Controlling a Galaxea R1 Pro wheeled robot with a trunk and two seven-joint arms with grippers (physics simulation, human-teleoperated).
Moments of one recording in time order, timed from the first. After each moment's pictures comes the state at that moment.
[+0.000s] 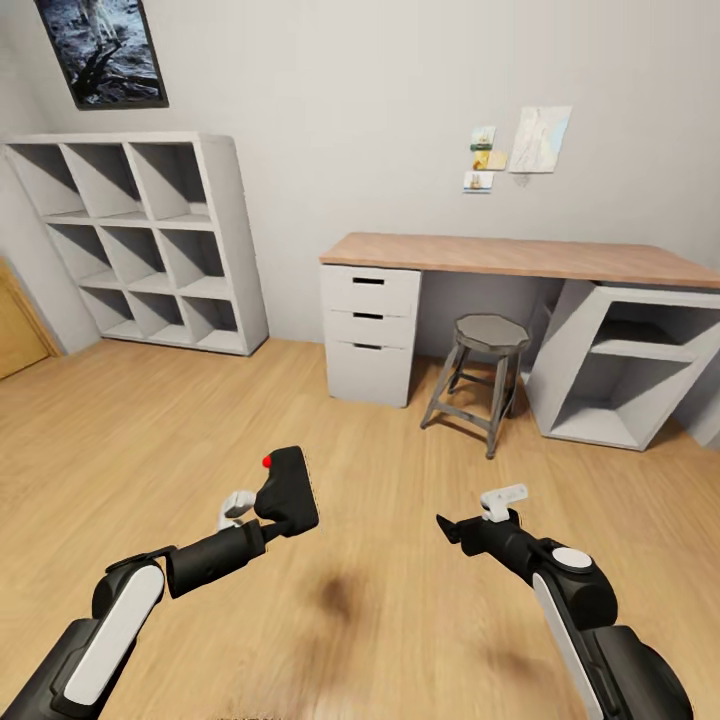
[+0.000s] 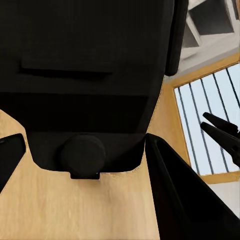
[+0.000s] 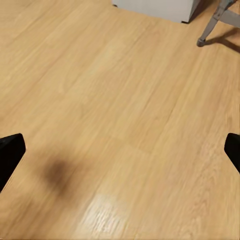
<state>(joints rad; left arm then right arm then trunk) -0.30 0.20 -0.09 -1.45 0.89 0.81 -0.34 -0.27 -0.08 0.06 -1.61 0.00 0.70 0.27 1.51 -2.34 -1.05</state>
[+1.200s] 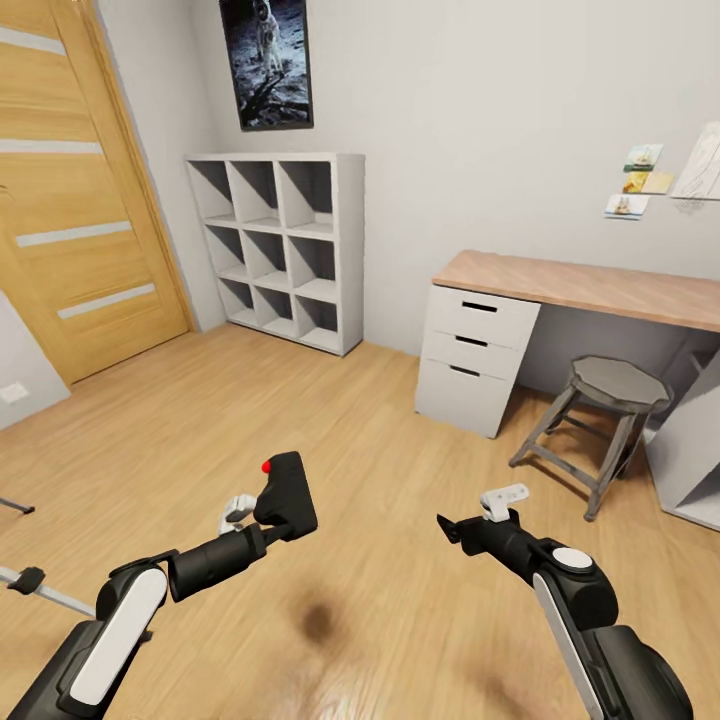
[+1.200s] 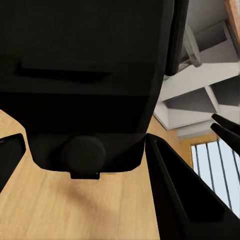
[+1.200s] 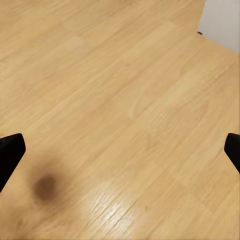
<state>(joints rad) -0.30 0.19 -0.09 -1.40 0.89 0.79 -0.34 -0.27 -0.08 0.06 -1.61 0.00 0.70 0.27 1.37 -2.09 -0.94</state>
